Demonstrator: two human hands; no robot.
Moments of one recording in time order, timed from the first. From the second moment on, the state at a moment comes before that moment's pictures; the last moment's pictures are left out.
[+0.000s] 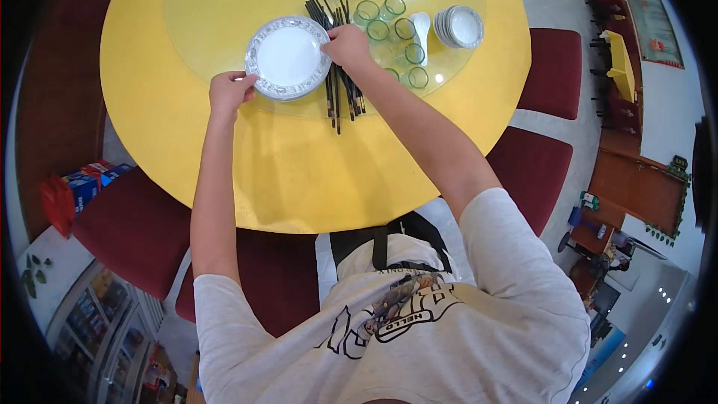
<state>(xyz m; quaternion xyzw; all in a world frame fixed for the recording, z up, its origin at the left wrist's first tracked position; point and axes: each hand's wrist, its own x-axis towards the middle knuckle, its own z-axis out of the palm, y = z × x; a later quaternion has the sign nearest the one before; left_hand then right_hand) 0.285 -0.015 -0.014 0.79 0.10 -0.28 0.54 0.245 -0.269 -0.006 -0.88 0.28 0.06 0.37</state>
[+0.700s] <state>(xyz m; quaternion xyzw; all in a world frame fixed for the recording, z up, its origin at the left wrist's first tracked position) -0.101 -0.205 -0.049 0.90 0.00 -0.16 0.41 -0.123 -0.400 -0.026 -0.81 0.22 0.06 0.54</state>
